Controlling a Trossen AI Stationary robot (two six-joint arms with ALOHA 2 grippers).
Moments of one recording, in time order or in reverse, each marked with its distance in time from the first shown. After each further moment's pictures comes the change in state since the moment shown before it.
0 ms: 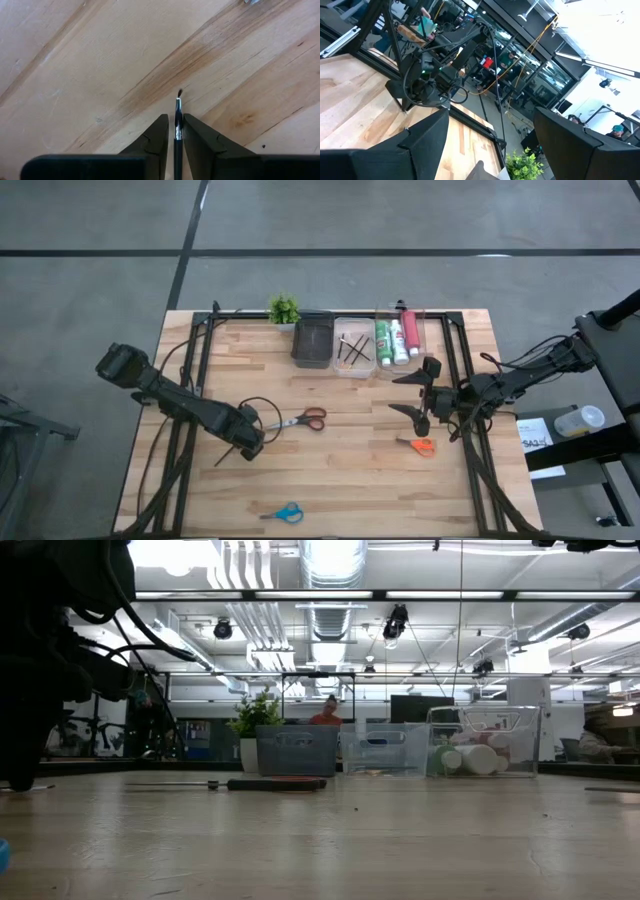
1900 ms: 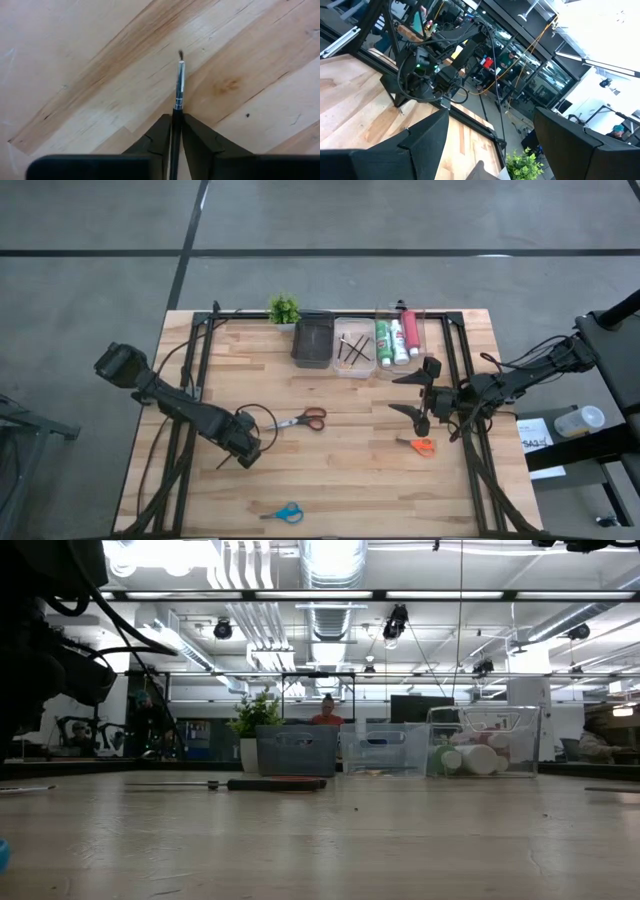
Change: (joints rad) left arm -0.077 -0.002 -0.037 0.084 0.070 -0.106; right arm 0.000 0.000 0.000 0.000 0.000 0.001
